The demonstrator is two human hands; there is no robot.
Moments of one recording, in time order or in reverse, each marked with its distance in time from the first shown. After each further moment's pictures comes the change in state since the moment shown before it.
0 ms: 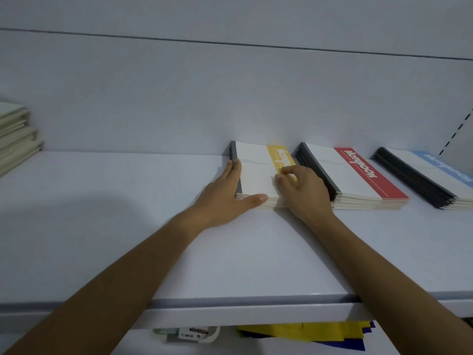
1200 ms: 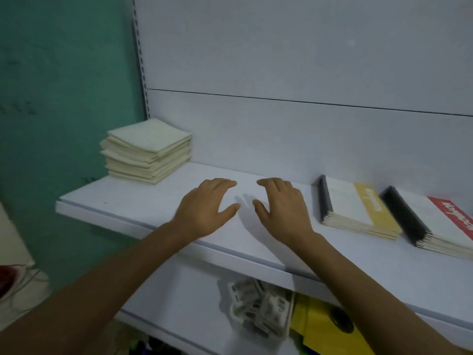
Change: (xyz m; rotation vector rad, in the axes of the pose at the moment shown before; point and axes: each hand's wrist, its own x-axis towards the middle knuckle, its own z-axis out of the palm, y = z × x) left_hand -0.205 -0.032 -0.143 0.520 0.439 -0.156; right_hand -0.096 -0.183 0.060 -0.076 -0.036 -0.710
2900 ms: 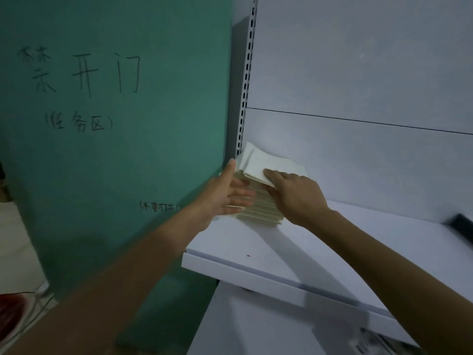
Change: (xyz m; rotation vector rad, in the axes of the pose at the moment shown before) left_hand 0.037 -0.304 -0.122 -1.197 -0.205 -0.492; right_hand 0.195 -0.240 0.141 -0.335 -0.126 -0.161
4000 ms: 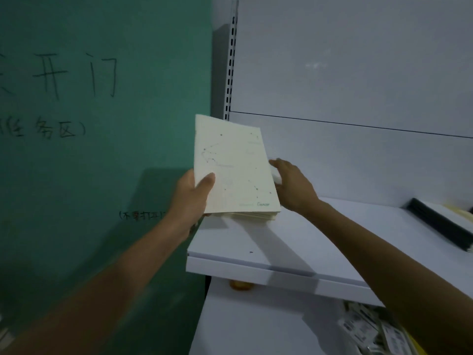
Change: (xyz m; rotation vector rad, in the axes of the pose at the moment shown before) left_hand -0.028 -0.010 -0.042 -0.006 0.210 0.356; right_hand 0.005 -0.003 0.001 0.327 -0.020 0.366
